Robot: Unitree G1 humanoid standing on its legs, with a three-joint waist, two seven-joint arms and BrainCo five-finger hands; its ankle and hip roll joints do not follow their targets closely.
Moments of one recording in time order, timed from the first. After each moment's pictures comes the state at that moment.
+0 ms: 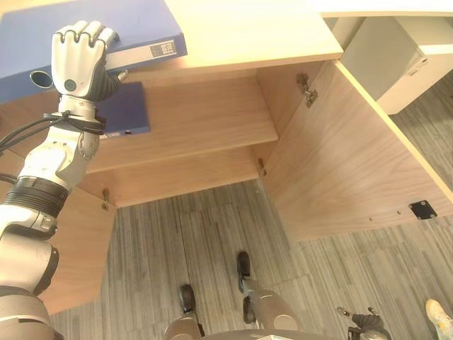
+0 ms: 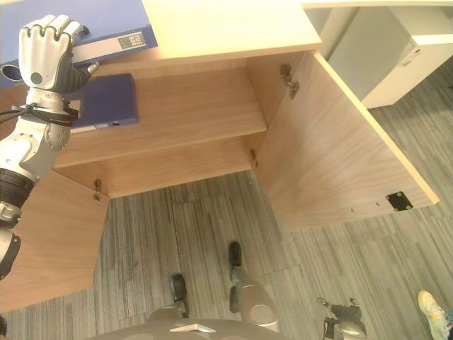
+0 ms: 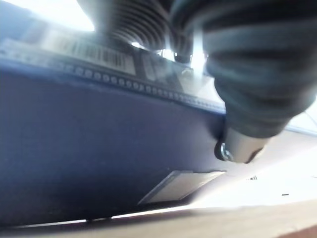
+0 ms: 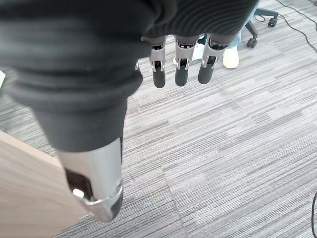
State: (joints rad) left arm -0.88 0.93 -0.47 0.53 0.67 -0.08 0.50; right arm 0.02 -0.28 0.04 1.22 0.32 -0.09 -0.12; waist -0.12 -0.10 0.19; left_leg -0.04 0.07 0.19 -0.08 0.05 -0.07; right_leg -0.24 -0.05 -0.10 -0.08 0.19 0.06
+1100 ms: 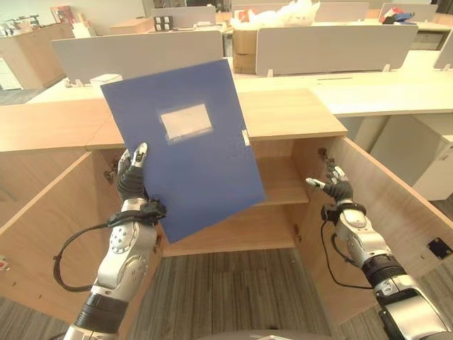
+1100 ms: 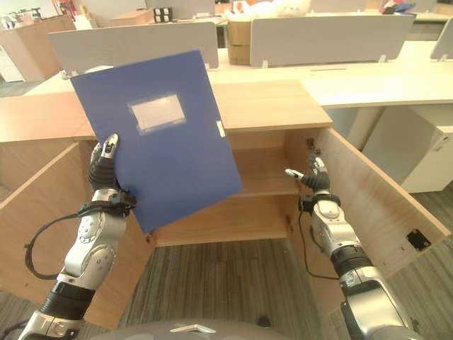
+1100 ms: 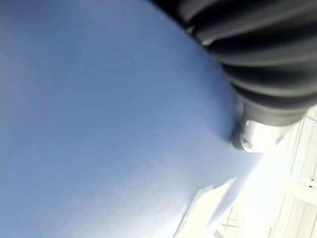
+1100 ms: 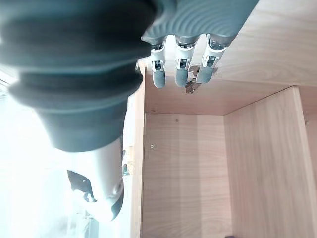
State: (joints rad) left arm -0.07 0.40 -0.14 -0.16 -0.74 -0.21 0.13; right arm -0.39 -0.43 0.24 0.56 0.57 -0.05 -0.06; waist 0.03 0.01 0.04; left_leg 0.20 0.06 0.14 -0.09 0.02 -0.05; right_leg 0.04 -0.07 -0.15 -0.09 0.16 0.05
